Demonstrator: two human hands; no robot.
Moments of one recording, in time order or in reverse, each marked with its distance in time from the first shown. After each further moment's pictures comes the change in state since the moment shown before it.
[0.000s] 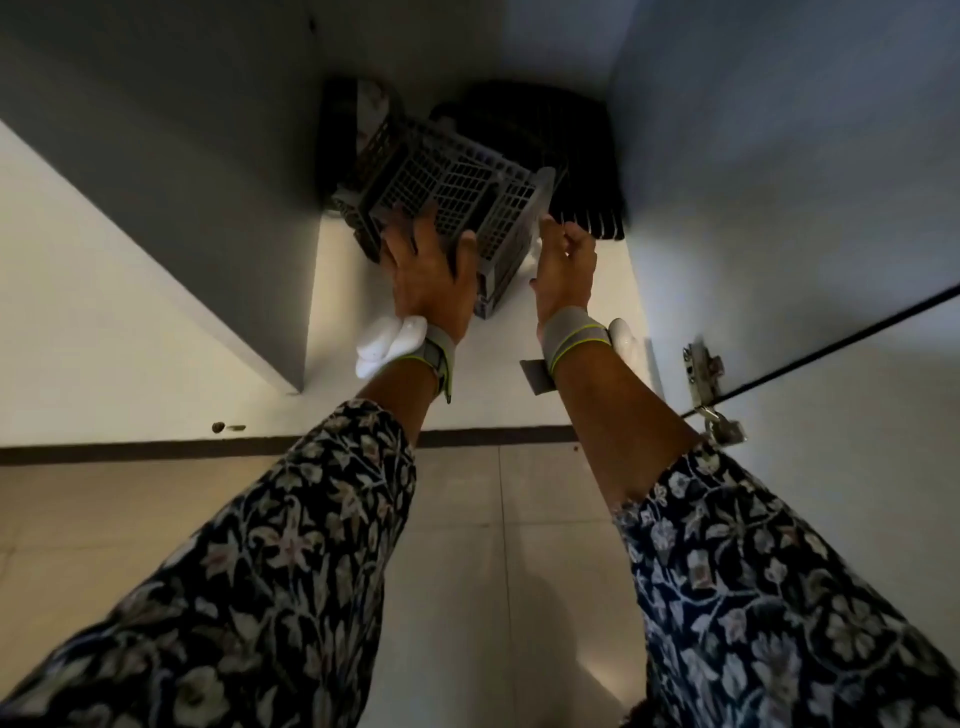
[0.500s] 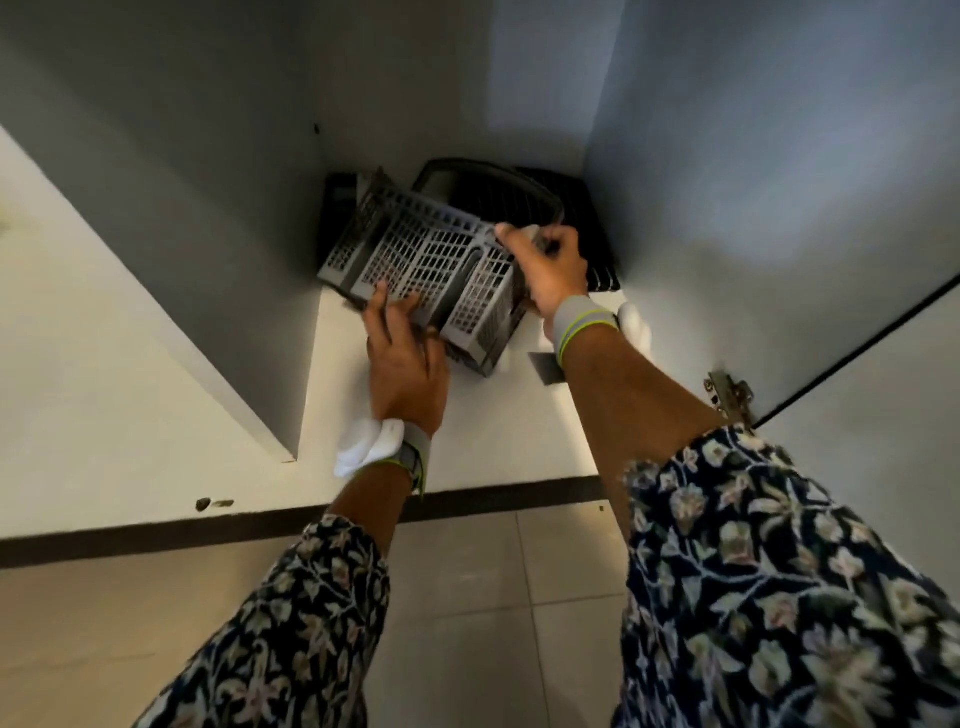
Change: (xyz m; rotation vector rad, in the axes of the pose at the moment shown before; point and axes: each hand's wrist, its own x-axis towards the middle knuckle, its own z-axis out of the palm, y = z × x) left_hand -0.018 -0.062 0.005 -0.148 0.106 0.268; right_hand 0.028 -0.014 0.013 -0.181 -0.122 -0.204
